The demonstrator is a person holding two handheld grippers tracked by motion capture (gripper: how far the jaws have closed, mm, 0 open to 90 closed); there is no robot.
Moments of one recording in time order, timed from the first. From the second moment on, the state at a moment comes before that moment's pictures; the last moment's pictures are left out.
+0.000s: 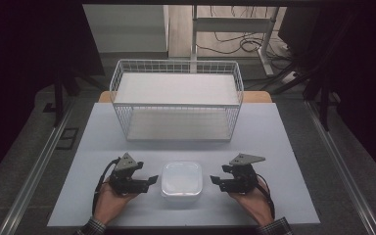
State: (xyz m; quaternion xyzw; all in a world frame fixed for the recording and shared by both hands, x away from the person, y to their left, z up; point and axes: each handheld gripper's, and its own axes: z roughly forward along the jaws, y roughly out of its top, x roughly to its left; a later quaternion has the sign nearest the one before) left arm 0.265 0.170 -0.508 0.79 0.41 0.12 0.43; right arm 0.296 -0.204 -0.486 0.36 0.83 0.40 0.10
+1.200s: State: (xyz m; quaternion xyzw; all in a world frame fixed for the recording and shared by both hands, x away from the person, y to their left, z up) left arm 0.252 0.140 -0.500 0.78 0.41 0.00 0.48; right arm 0.279 -0.166 -0.477 0.38 0.83 0.41 0.00
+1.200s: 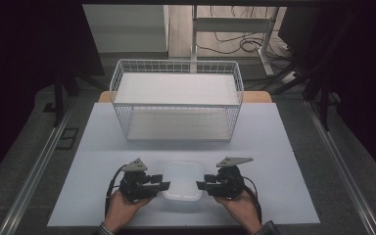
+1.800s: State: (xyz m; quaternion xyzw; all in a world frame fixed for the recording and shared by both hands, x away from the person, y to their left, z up) left arm 0.257 0.148 -0.489 0.75 0.43 0.05 0.51; right arm 0.283 -0.170 -0.464 0.38 0.80 0.46 0.05
